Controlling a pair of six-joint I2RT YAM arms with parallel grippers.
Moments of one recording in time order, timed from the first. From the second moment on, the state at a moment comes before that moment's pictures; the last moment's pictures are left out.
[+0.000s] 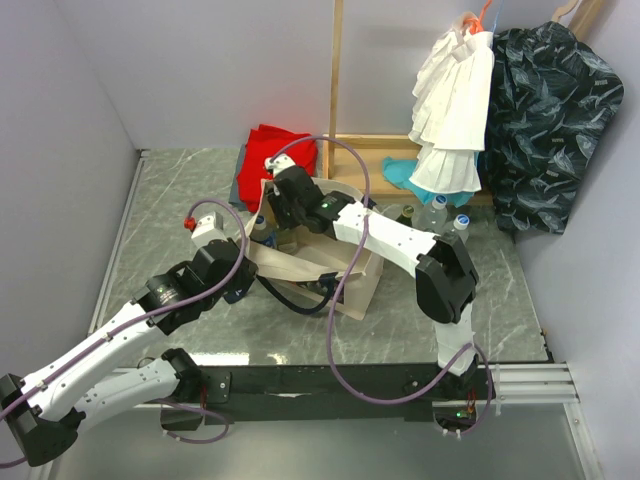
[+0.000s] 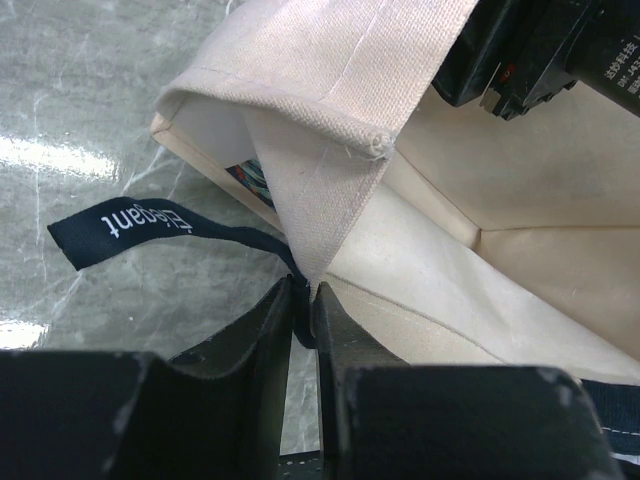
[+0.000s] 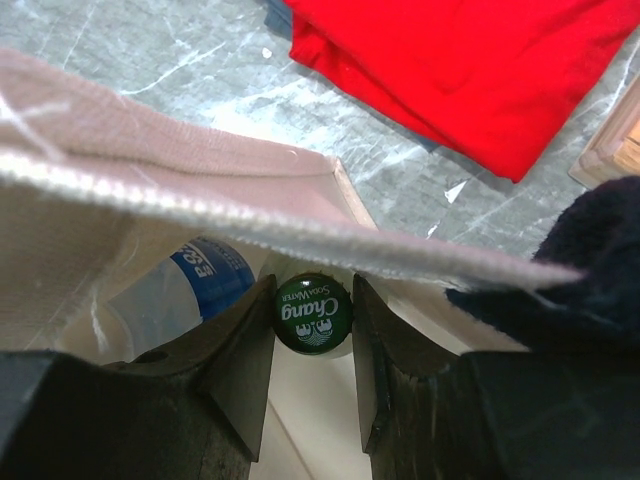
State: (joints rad) left arm -0.79 0.83 0.83 -0.67 -0.43 -0.97; right arm 0.84 1.96 1.69 -0.40 0.18 0.20
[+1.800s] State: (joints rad) left arm -0.79 0.85 0.83 -0.67 -0.42 -0.96; right arm 0.86 1.67 1.59 -0.54 0.35 0.17
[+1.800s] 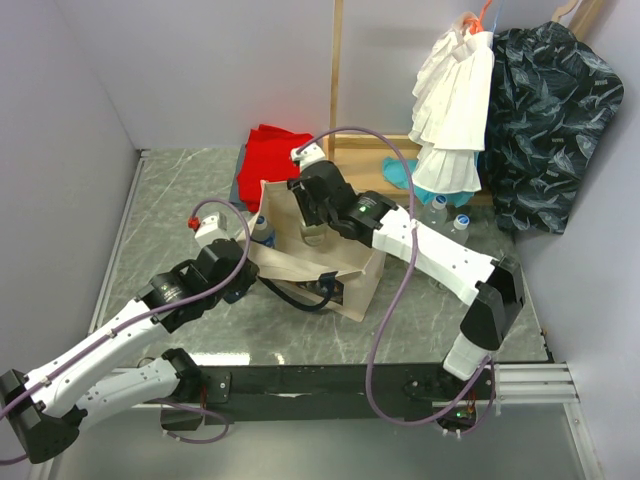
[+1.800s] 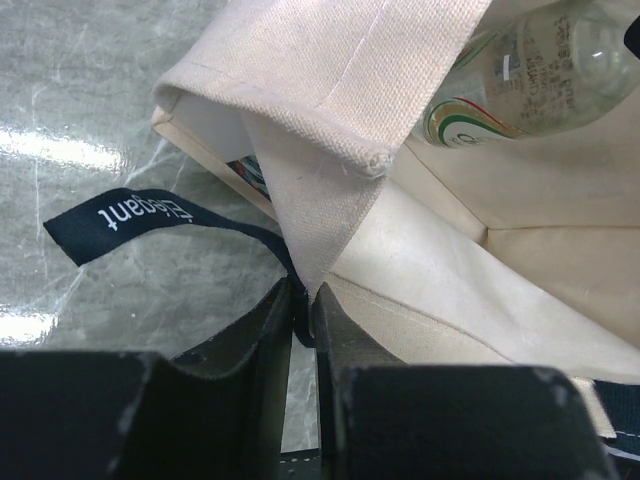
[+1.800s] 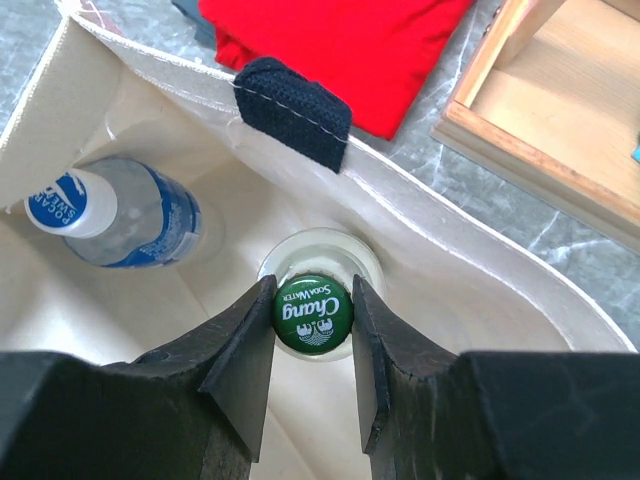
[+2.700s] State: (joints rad) left arm -0.79 0.86 0.83 -0.67 -0.42 -0.96; right arm 0.86 1.56 1.60 -0.66 0.35 0.15
